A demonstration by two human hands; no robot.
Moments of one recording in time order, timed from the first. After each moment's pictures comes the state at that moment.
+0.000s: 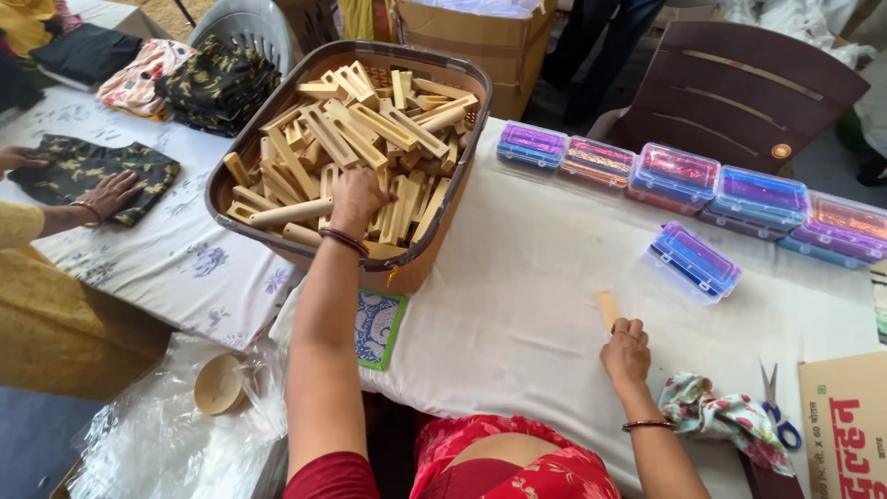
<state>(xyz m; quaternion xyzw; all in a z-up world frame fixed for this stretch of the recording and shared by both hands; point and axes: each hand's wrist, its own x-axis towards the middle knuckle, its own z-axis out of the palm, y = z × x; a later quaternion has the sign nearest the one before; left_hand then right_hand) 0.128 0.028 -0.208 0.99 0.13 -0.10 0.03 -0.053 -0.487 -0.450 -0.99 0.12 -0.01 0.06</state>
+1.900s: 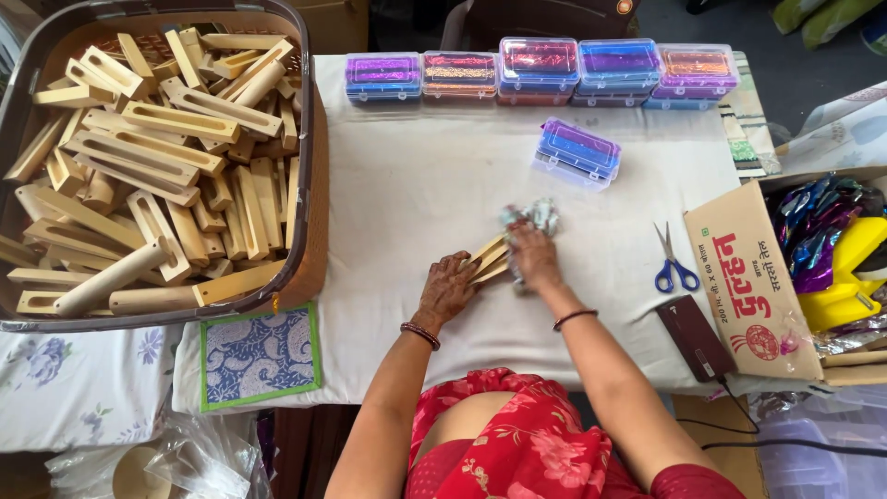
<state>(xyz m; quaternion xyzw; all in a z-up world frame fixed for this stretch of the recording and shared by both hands) -0.022 -0.242 -0.448 0.90 -0.34 -0.05 0.25 -0.031 -0.493 -0.473 -0.99 -0.02 -0.08 0.13</state>
